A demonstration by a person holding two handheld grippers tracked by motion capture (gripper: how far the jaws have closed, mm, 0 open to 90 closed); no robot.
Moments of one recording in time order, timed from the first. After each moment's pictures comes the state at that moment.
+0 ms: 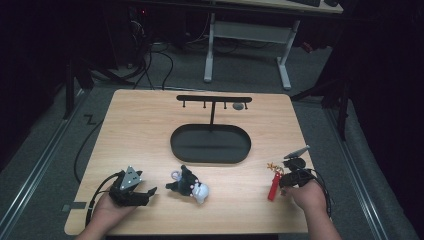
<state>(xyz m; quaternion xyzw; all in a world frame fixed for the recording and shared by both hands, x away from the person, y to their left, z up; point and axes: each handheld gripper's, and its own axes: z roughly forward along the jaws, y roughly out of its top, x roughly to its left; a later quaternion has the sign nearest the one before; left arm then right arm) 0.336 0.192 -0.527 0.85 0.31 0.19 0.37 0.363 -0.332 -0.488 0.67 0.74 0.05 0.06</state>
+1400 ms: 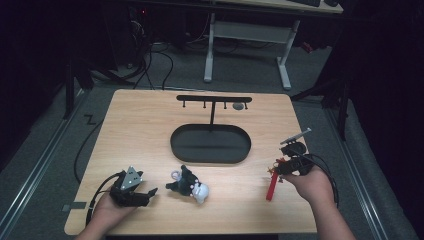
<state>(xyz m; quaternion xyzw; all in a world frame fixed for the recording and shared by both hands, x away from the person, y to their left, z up) 0.336 0.192 -0.527 0.86 0.31 0.19 0.37 0.361 -0.298 -0.400 0.60 0.79 0.11 0.10</state>
